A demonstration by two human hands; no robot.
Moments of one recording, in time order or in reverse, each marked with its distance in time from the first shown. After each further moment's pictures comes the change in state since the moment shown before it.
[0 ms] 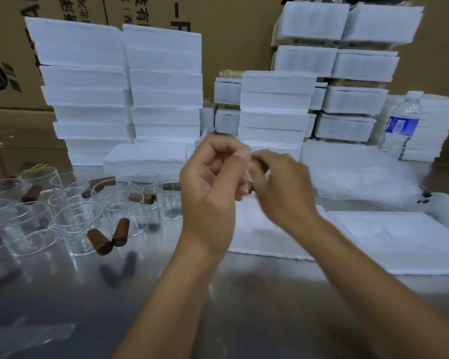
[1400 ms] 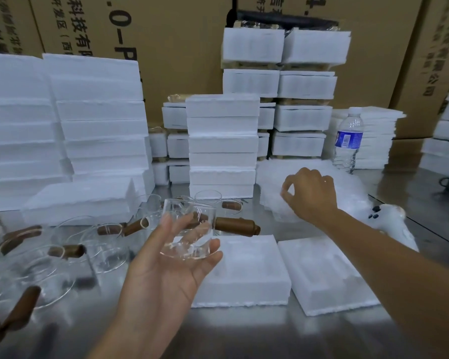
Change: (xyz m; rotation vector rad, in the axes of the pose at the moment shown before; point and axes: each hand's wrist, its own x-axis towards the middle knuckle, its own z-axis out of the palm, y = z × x) left_hand -0.007 -0.041 0.007 -0.515 0.140 -0.772; right_hand 0.052 0.191 -0.026 -0.606 -0.061 0.243
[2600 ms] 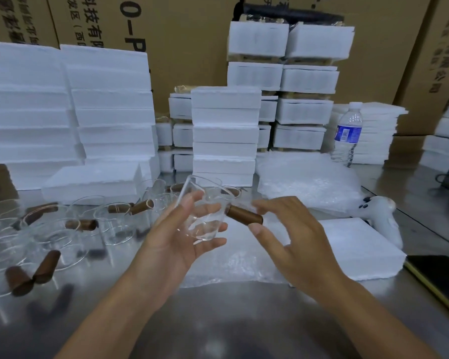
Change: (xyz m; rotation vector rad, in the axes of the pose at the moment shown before) left_hand -0.012 0.002 0.010 0.281 -0.145 0.035; right_hand -0.137 -0.045 -0.061 0.744 0.192 -0.319
